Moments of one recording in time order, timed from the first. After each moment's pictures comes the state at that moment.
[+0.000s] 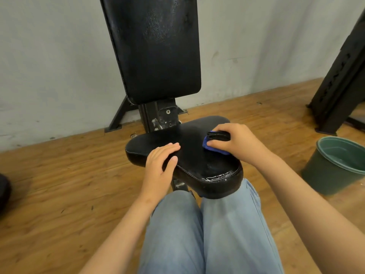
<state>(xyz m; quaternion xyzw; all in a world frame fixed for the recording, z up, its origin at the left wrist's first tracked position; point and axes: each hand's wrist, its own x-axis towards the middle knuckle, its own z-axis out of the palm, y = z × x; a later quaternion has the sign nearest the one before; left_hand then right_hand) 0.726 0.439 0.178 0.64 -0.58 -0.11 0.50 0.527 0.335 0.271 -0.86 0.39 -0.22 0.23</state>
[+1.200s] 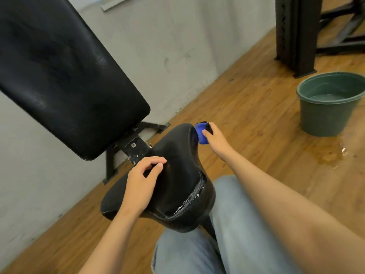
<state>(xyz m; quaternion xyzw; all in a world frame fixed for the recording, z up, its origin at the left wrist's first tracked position) 0.701 0.376 0.235 0.63 -0.65 -0.20 0.37 0.519 0.214 0.134 -0.51 0.44 -0.55 0.50</state>
